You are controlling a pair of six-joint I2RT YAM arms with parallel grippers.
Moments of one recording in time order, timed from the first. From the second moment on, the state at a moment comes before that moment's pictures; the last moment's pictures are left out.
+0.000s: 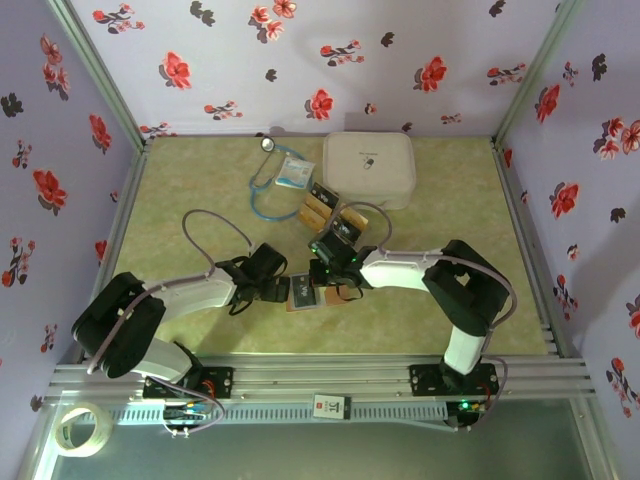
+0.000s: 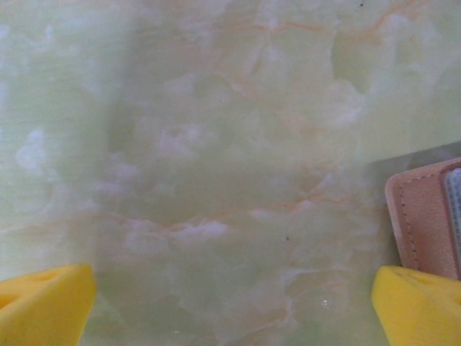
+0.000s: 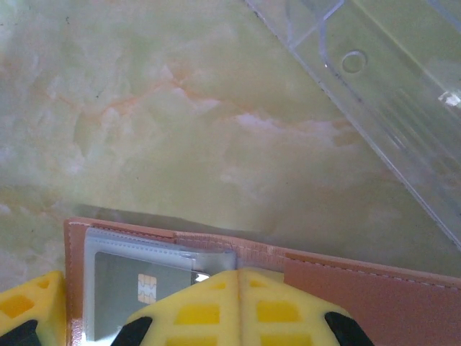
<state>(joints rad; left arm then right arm) -0.77 1.45 0.64 -0.38 -0.28 -0.54 0.90 1.77 0.95 -0.16 -0.01 0.75</state>
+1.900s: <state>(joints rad) -0.77 1.34 0.61 -0.45 -0.30 -0.55 0.79 1.46 0.77 -0.34 0.09 0.70</state>
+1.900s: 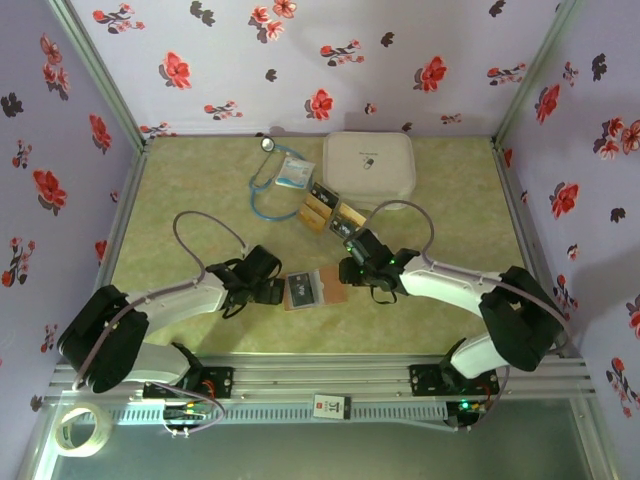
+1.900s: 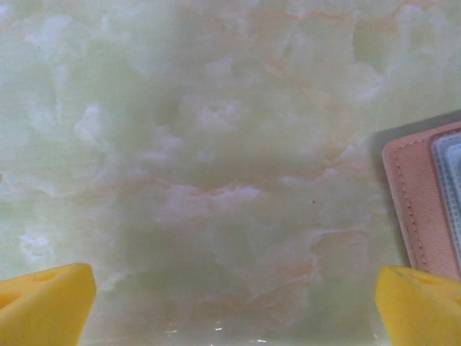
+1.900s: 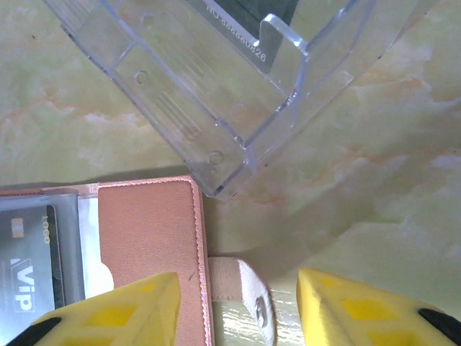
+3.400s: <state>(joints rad) -0.77 1.31 0.53 -0.12 0.00 -0.59 0.82 1.38 0.60 -0.16 0.03 0.80</state>
